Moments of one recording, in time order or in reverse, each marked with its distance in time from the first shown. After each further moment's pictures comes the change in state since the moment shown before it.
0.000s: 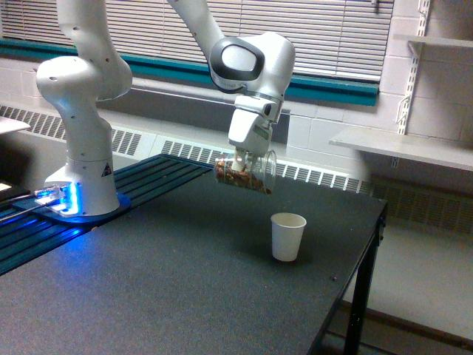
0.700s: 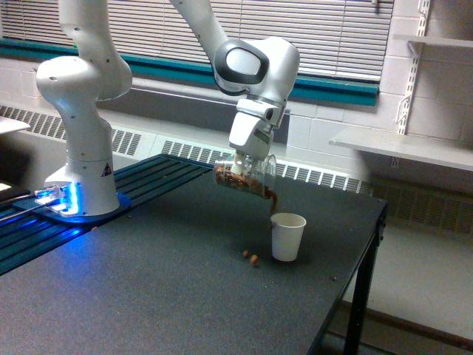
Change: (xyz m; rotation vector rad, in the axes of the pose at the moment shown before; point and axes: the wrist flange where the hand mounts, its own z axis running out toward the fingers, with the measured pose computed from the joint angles) arm 0.003 -0.005 0.006 -0.033 -0.022 0.004
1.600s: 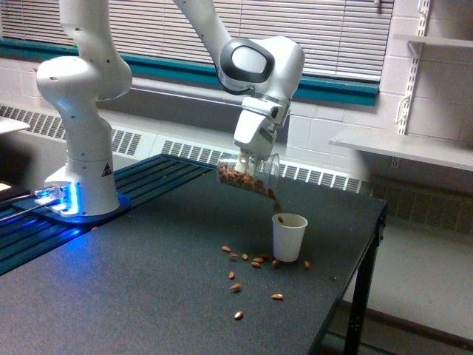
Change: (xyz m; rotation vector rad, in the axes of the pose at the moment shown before) arm 0.004 -0.006 -0.005 -0.024 0.013 -0.015
